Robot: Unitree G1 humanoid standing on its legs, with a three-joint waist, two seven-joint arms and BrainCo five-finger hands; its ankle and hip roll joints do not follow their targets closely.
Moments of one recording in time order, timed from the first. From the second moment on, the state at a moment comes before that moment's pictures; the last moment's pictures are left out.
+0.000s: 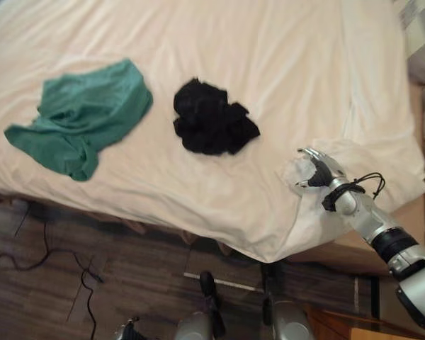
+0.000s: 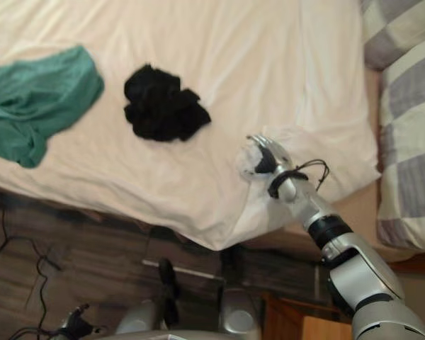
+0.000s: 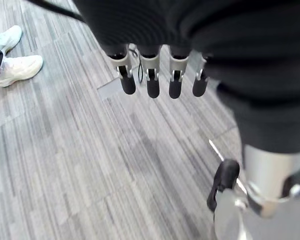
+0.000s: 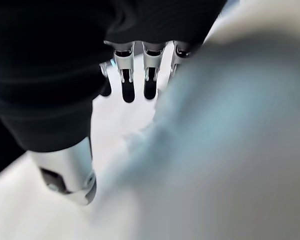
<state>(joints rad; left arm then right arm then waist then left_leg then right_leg) 0.04 0.38 -0.32 1.25 0.28 -0.12 0.12 -0.67 -0.62 0.57 0.70 -0.31 -0.11 -0.20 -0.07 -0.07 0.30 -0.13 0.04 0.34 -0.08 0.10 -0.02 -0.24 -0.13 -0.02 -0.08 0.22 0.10</state>
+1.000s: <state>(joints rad) -0.04 0.32 -0.29 1.22 0.24 -0.08 0.09 0.23 -0.51 -0.34 0.74 0.33 -0.13 -0.38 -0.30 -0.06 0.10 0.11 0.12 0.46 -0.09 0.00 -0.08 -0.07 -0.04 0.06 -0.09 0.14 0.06</state>
